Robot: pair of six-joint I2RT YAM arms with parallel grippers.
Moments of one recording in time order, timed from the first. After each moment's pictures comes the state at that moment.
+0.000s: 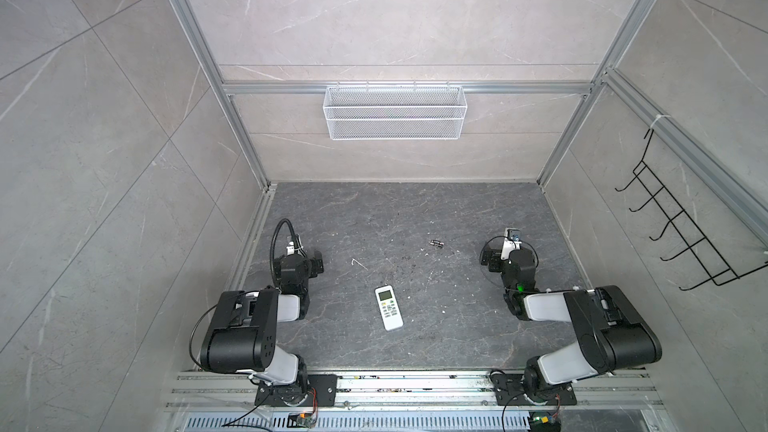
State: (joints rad) left arm 0.00 1.51 0.33 0.76 -0.20 -0.02; right arm 0.14 1.52 0.34 0.85 0.26 0.03
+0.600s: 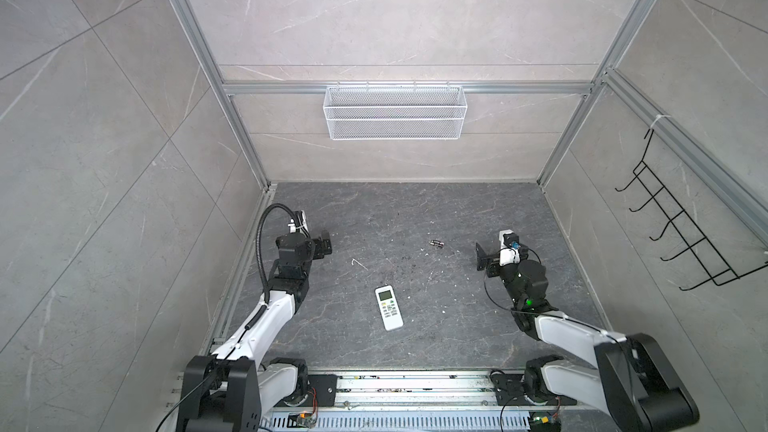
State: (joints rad) left arm -0.13 1.10 0.62 0.09 -0.17 -0.16; right arm 0.23 1.12 0.25 0.80 0.08 -0.05
